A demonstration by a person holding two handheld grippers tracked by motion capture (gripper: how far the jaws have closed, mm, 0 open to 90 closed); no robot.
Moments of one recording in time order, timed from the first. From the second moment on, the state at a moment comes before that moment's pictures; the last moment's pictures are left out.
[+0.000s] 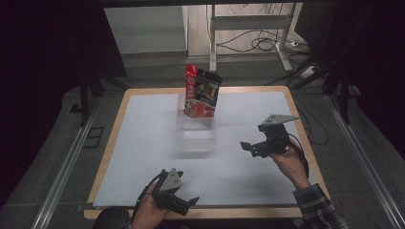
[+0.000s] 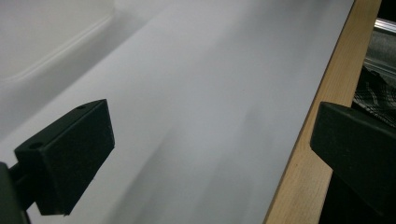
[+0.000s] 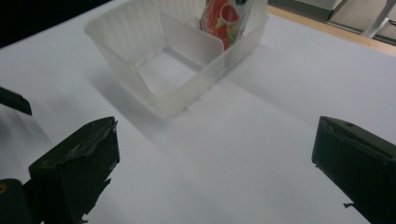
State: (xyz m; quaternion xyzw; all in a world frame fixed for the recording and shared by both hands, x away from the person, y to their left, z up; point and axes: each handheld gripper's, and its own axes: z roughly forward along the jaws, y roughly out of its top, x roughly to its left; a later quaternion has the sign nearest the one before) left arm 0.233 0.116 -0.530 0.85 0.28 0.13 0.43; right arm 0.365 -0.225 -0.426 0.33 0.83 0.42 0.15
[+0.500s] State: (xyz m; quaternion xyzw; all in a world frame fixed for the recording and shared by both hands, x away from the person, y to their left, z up) left arm 0.234 0.119 -0.530 0.85 0.29 0.13 0.42; right arm 0.326 -0.255 -0.446 0.35 0.82 0.42 0.16
